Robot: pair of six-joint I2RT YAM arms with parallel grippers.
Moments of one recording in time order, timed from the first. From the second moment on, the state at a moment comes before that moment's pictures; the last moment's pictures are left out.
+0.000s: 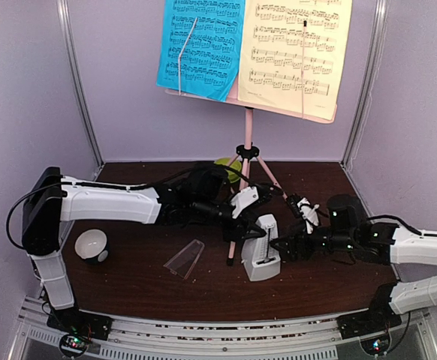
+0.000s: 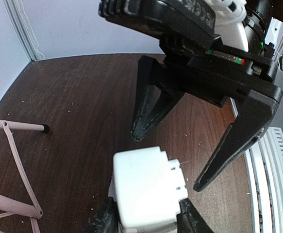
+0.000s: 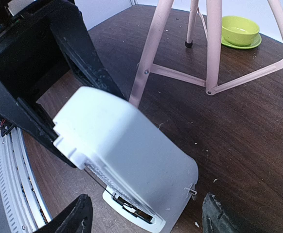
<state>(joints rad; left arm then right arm) -1.02 1.86 1.35 -0.02 0.42 0.25 0.79 1.01 0.52 -0.01 -0.16 0.18</state>
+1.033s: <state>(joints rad) -1.00 1.86 1.35 -0.03 0.48 0.30 0.75 1.10 0.54 0.10 -0.31 0.23</state>
